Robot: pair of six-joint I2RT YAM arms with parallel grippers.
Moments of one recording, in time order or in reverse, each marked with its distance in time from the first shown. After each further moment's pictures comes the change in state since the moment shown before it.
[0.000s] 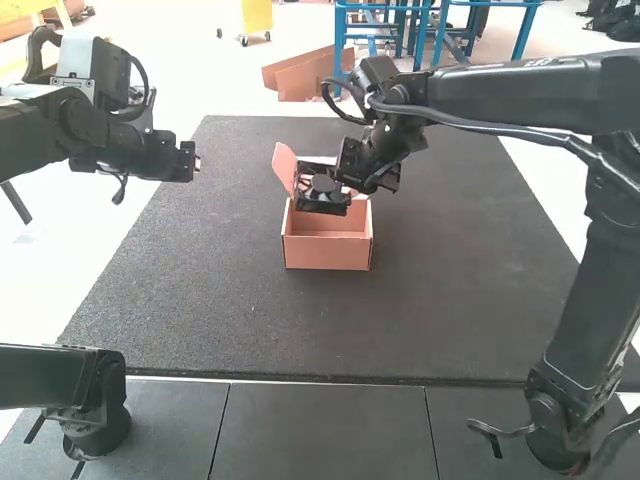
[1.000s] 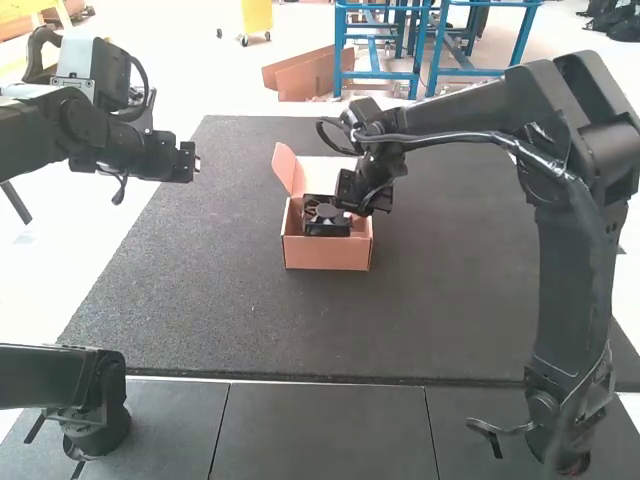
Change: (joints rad) left arm 0.000 0.000 0.000 -0.005 0.000 -0.001; right arm -0.045 0.229 0.031 0.092 0.027 -0.069
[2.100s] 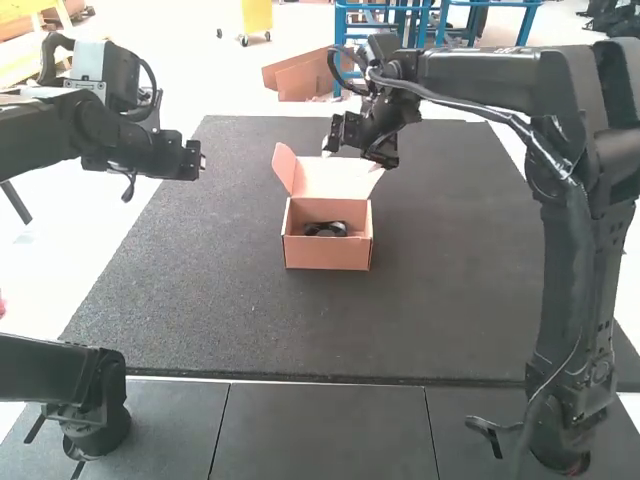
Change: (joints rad) left arm 0.000 0.071 -0.001 0.080 0.001 -0.007; right arm -0.072 -0.017 0.277 -0.138 -0.095 -0.154
